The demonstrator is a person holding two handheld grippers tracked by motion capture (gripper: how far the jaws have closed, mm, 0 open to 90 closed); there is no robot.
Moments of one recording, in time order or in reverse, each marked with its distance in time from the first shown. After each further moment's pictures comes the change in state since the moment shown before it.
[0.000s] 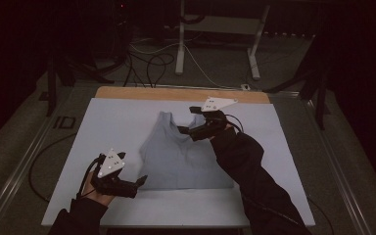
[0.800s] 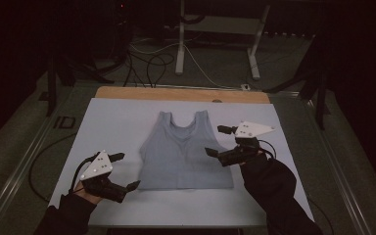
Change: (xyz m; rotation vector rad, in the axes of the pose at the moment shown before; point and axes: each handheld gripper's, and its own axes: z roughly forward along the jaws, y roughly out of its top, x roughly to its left) left arm 0.021 -0.011 -0.014 -0.093 -0.161 0.068; right arm 0.034 -0.042 -0.091 -0.017 -0.065 0.005
